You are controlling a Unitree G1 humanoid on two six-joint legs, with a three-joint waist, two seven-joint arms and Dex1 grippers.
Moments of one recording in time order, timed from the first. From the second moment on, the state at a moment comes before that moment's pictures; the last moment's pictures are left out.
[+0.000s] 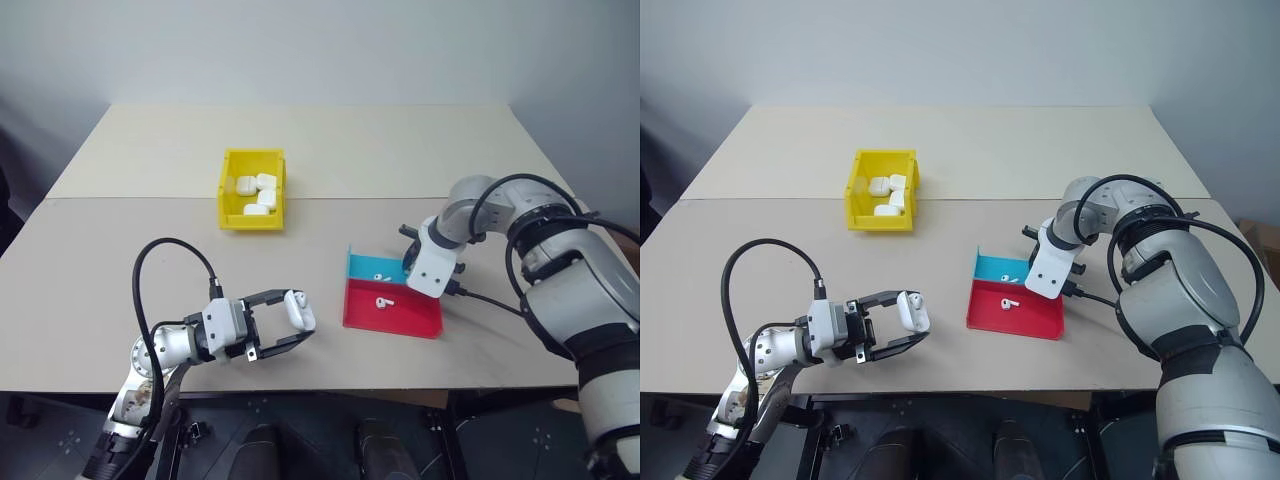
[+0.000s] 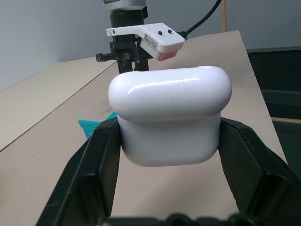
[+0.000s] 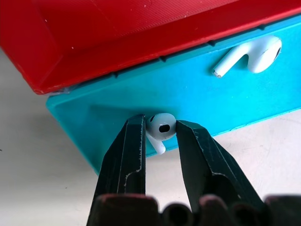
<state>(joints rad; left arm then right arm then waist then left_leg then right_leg) -0.06 0.51 -0.06 -0.18 -0.36 -0.21 -1.05 -1.37 -0.60 0.78 1.17 -0.82 -1.16 1.00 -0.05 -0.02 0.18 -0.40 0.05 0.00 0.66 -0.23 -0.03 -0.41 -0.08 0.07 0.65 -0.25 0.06</state>
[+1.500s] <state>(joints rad) -0.44 0.34 -0.08 -0.02 -0.48 -0.17 -1.10 -0.60 -0.87 -0.21 -0.35 0.81 0.59 0.98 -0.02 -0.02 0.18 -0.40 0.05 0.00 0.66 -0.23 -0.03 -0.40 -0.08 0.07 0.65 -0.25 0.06</state>
